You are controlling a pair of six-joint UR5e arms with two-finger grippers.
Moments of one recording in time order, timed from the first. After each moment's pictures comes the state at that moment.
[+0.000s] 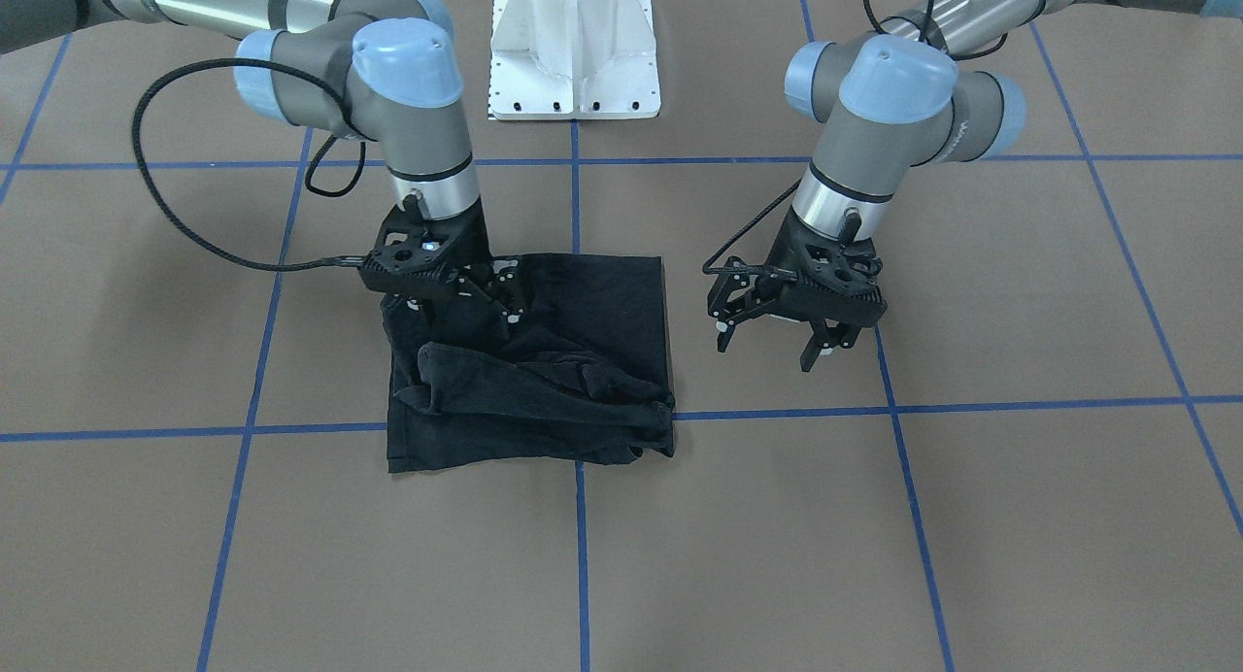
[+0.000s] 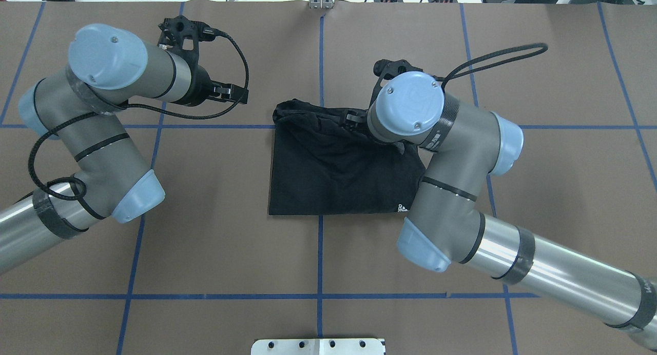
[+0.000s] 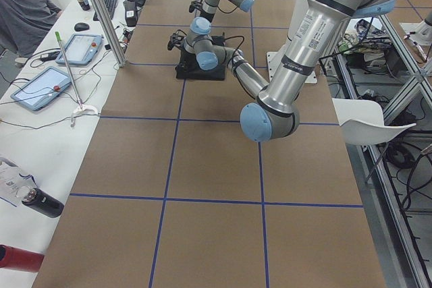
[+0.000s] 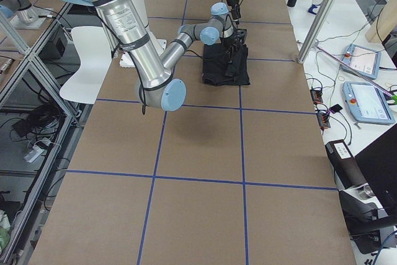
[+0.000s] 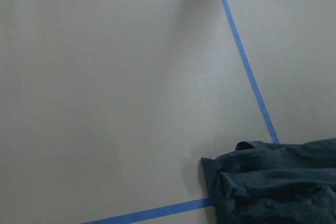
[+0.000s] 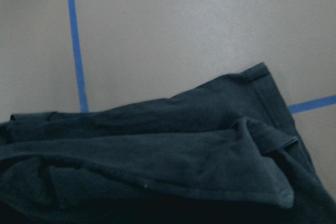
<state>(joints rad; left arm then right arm) -0.77 -2.09 -1.68 -2.00 -1.83 -0.91 0.54 -0.90 1.69 -1.51 1.61 1.43</state>
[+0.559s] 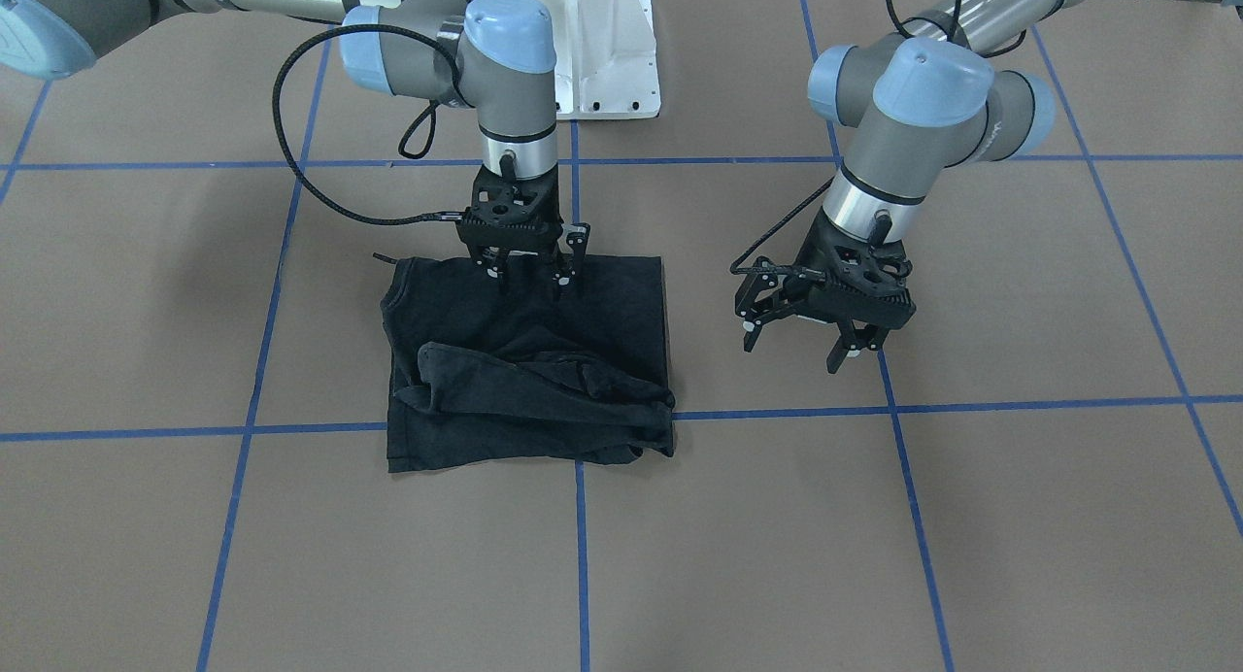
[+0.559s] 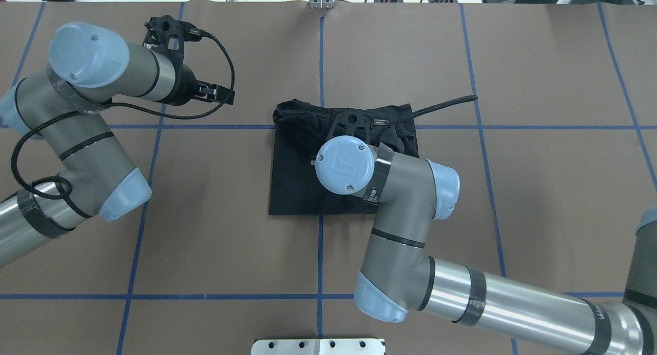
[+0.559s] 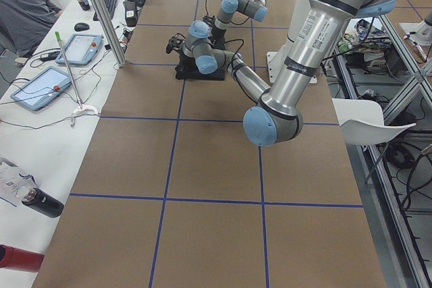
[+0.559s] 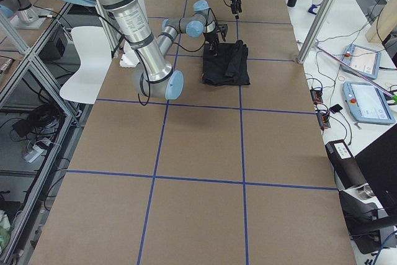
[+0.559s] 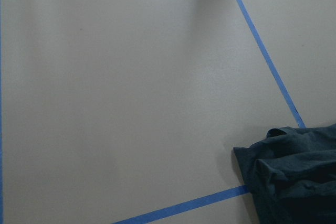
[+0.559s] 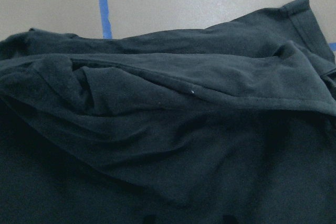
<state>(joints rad) -0.78 -2.06 -1.69 -2.00 -1.84 -0.89 0.42 -0.82 1.59 -1.57 1.50 1.45</state>
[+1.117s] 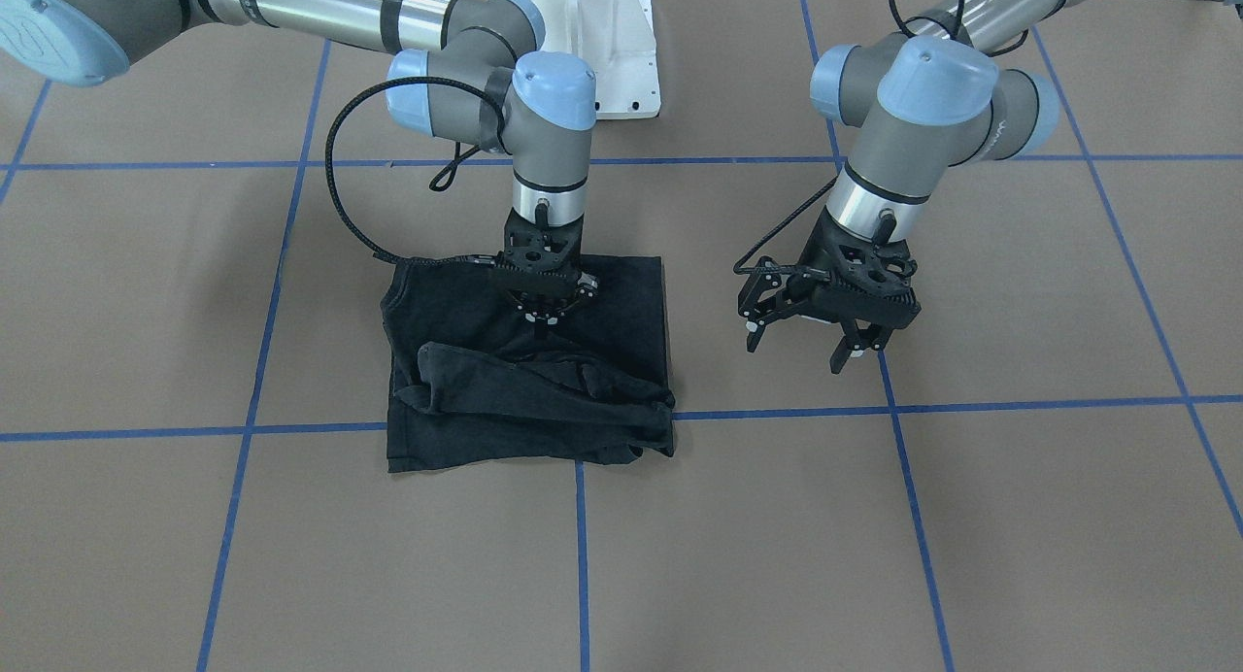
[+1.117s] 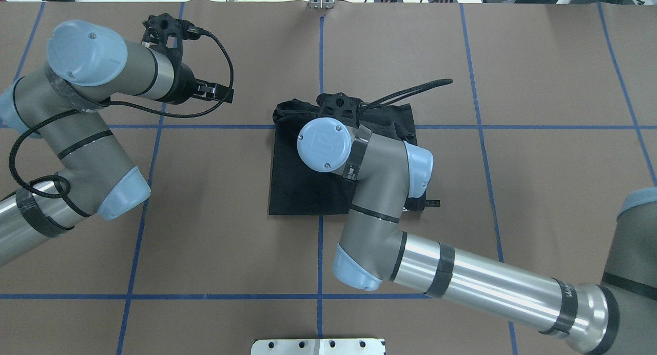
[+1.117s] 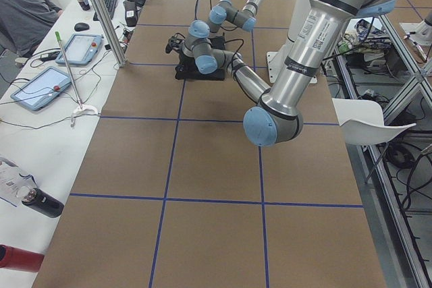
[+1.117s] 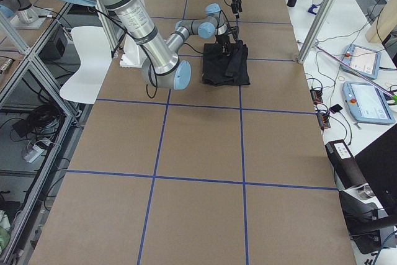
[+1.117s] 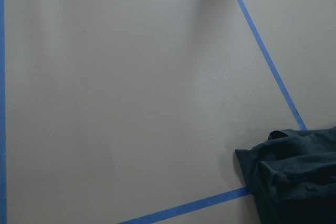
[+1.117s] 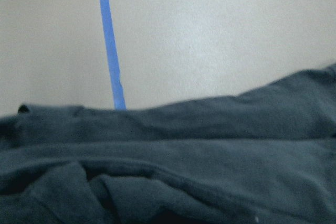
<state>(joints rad) -0.79 -2.06 -1.69 -2.00 -1.84 -0.89 0.50 -0.68 1.30 -1.44 1.47 1.42</state>
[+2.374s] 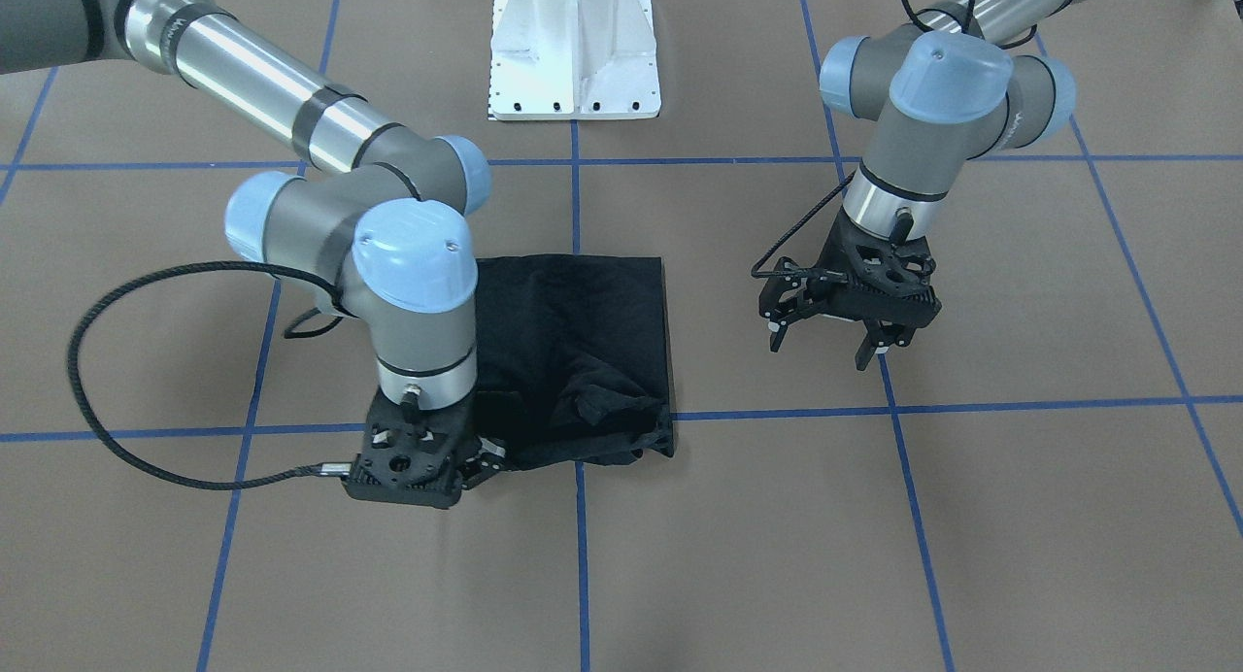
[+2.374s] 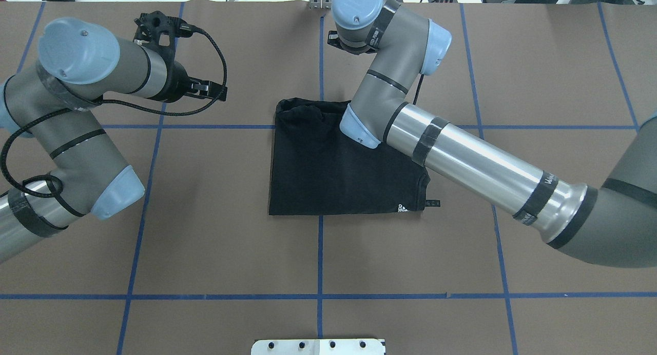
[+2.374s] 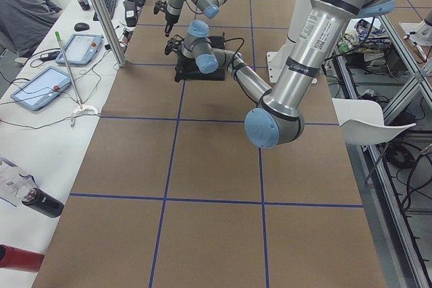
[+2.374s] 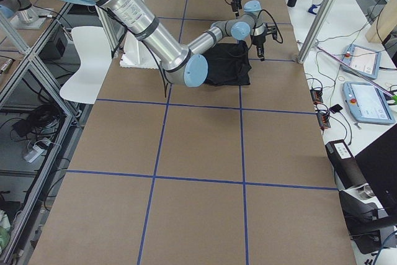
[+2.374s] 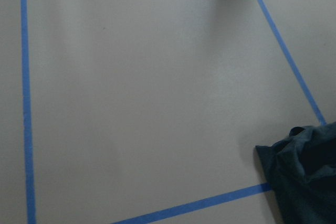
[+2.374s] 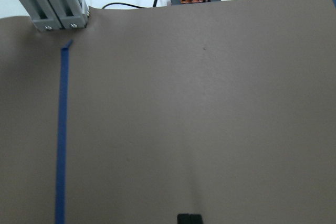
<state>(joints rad) -0.81 -2.03 -1.75 -1.87 -1.84 -0.80 0.81 -0.73 1.29 -1.41 1.76 1.06</state>
